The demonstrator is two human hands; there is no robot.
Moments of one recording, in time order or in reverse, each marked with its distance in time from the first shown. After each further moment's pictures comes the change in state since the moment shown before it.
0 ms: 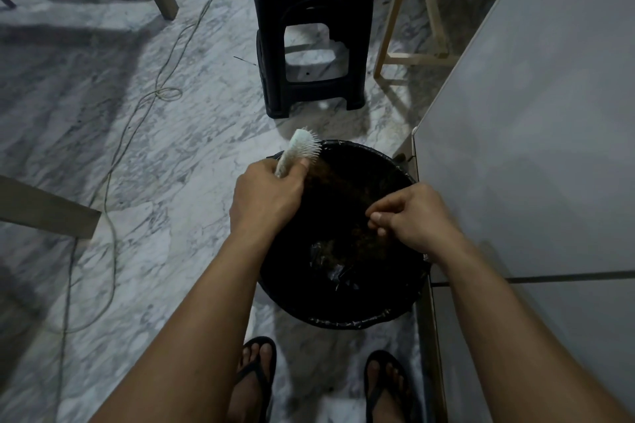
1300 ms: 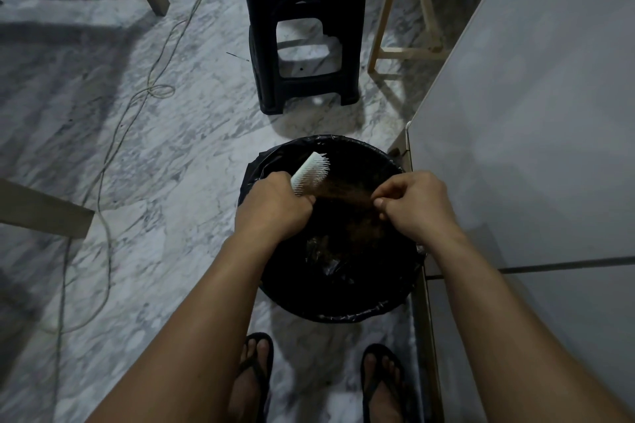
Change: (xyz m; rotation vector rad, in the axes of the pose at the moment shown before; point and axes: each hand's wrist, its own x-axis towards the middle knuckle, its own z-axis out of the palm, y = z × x) left_hand -0.005 -0.007 0.013 0.391 -0.252 0.101; right_hand -0.002 -0.003 -0.004 -0.049 0.214 0.020
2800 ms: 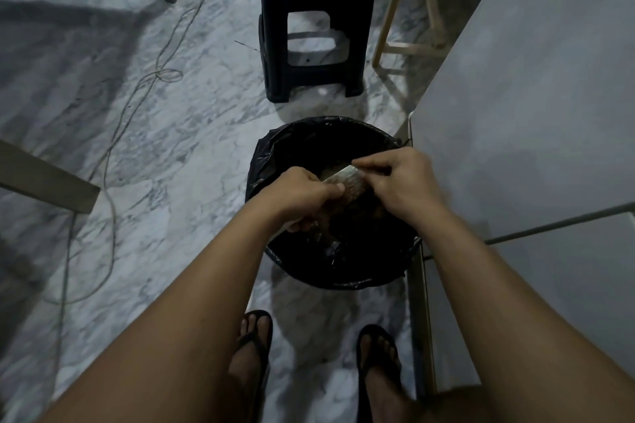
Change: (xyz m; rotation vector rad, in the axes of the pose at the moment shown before) left_hand -0.028 -0.009 0.007 -0.347 -0.337 -0.039; right_hand -0.018 -0.005 0.024 0.069 0.031 -0.287
